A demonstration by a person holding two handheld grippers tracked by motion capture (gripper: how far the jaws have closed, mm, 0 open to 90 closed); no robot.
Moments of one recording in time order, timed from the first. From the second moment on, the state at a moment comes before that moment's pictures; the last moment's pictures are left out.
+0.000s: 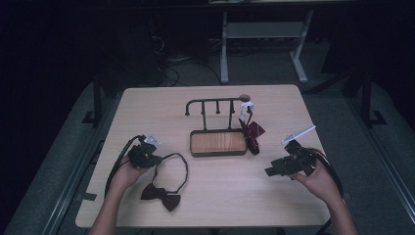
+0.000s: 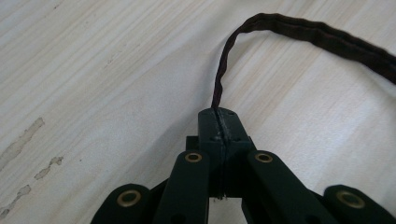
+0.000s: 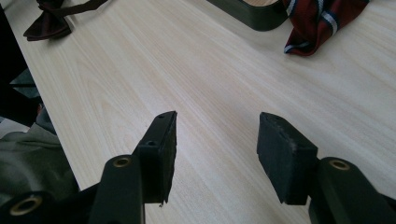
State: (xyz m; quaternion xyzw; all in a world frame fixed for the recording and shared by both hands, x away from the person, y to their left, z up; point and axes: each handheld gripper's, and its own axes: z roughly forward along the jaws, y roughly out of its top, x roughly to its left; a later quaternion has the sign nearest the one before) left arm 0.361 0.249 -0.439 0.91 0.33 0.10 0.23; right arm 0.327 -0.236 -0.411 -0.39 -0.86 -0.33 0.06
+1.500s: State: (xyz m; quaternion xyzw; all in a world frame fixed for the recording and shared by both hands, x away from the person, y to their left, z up) left arm 0.344 0.236 -0.406 0.92 0.28 0.08 0.27; right arm 0.329 -0.247 -0.414 -0.39 -0.85 -0.34 0.07
